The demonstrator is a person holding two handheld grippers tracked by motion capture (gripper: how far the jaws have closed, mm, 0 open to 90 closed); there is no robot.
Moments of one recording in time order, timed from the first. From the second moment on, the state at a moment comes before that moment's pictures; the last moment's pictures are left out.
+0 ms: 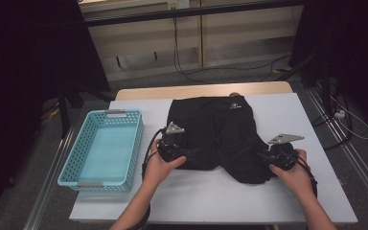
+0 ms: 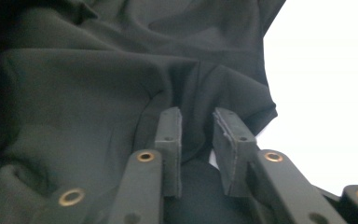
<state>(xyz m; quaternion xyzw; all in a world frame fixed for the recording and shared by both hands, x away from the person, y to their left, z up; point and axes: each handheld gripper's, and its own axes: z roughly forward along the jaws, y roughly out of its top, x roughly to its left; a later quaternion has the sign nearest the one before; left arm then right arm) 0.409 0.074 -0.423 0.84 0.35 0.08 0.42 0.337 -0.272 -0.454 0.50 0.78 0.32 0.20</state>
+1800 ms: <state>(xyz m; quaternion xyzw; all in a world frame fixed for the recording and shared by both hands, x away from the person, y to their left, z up) 0.416 0.046 -0.424 0.84 0.32 -0.02 0.44 0.325 -0.286 -0.435 0.49 0.74 0.40 0.22</state>
